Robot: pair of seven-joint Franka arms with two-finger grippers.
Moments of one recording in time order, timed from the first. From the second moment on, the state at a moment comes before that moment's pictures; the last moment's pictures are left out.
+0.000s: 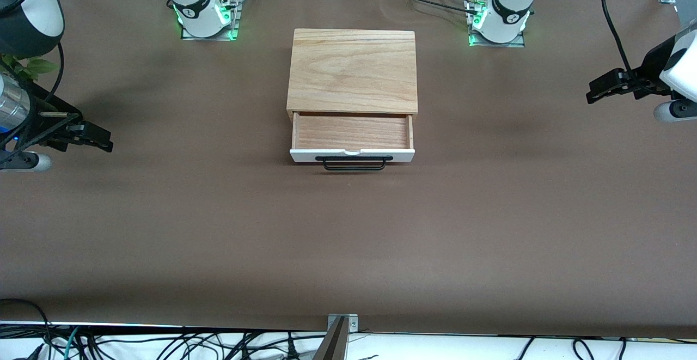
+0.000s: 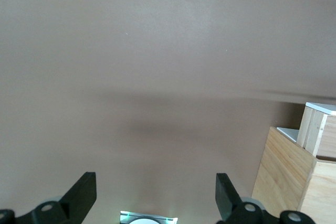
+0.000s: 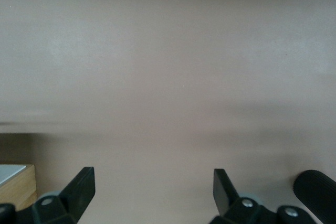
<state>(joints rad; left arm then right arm) -0.11 0.06 0.10 -1.50 -0.02 1.42 -0.15 -0.07 0.22 0.09 -1.49 -0.03 1.71 0.03</state>
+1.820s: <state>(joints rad) -0.11 0.09 0.10 -1.51 -0.10 1.44 -0.15 0.16 0.47 0.10 -1.50 0.09 2.02 0.04</state>
